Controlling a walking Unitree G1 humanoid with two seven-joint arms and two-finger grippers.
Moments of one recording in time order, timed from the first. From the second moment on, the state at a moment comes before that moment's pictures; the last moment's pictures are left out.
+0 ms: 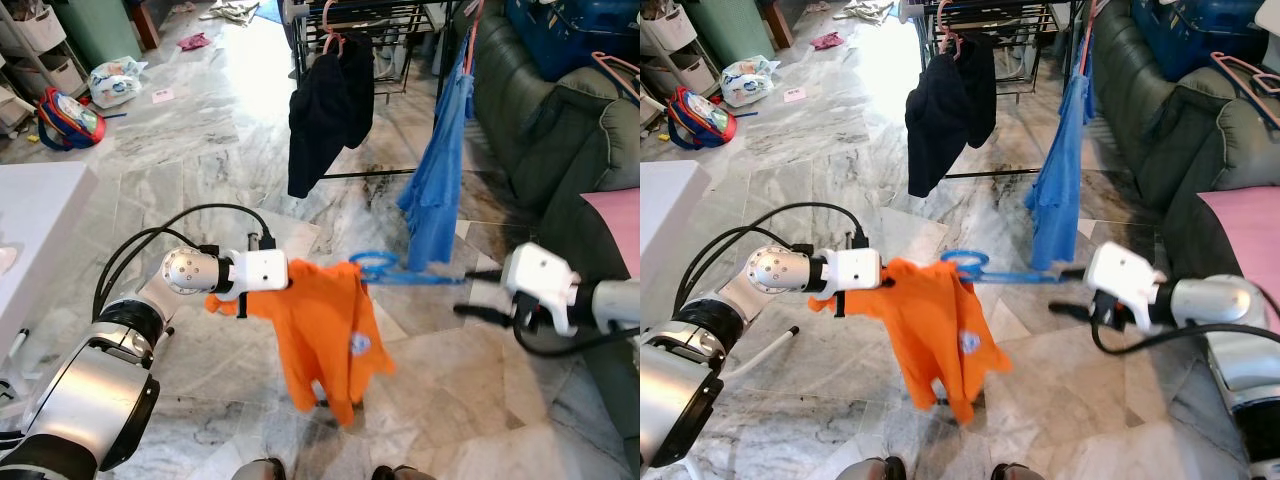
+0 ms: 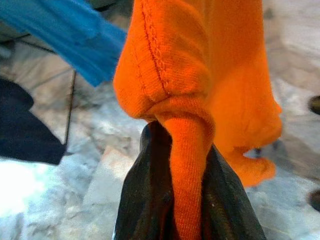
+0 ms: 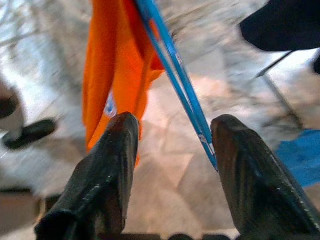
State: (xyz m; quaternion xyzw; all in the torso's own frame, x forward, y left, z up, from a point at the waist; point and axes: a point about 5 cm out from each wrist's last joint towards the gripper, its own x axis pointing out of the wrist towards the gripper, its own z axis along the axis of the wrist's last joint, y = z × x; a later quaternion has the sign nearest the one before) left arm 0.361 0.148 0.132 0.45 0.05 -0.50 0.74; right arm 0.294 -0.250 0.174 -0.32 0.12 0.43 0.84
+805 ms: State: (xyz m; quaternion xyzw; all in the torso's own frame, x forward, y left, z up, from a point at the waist) left arm 0.378 0.168 0.179 0.30 0.03 -0.48 0.82; right arm 0.263 -0.160 0.093 -0.04 0.12 0.45 0.89
